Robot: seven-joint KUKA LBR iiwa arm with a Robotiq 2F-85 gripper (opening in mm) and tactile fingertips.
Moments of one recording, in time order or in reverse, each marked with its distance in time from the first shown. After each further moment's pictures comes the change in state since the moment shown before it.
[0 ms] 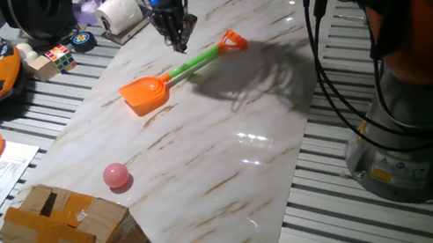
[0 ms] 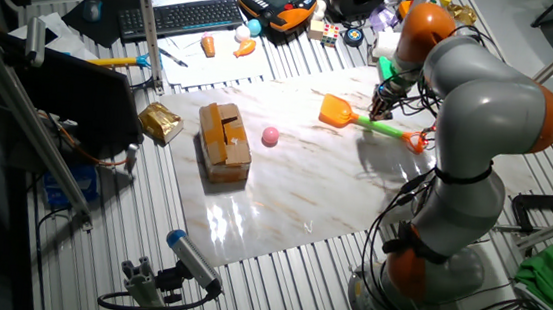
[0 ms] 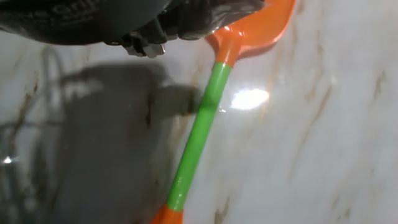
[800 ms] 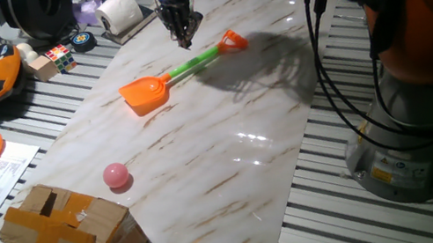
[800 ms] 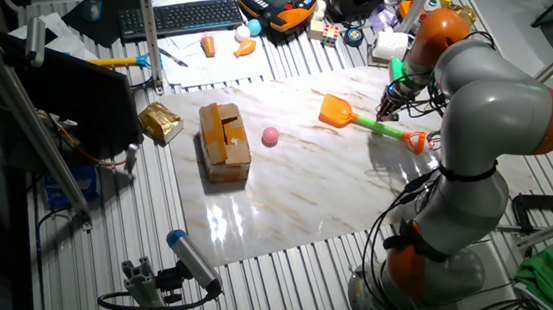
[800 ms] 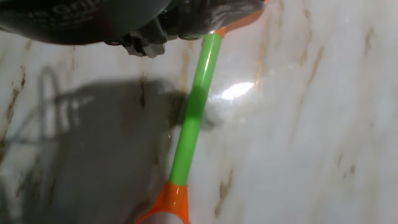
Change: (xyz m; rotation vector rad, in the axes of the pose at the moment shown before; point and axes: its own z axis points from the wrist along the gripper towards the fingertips) arm -0.023 0.005 0.006 -0.019 0.041 0.096
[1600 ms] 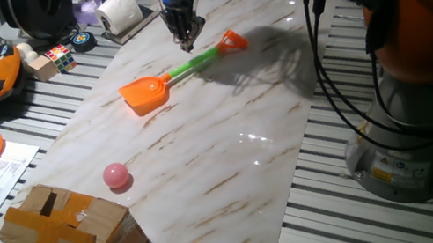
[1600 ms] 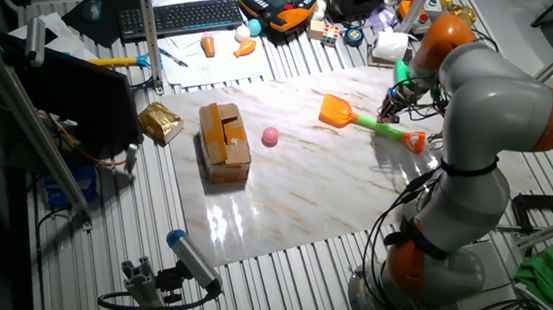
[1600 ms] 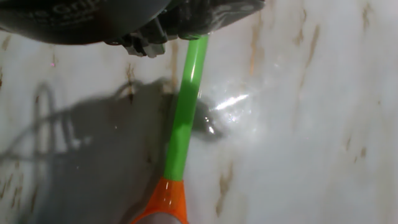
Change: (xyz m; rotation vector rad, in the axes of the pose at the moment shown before) arm -0.015 0.007 0.024 -0.024 0.067 0.066
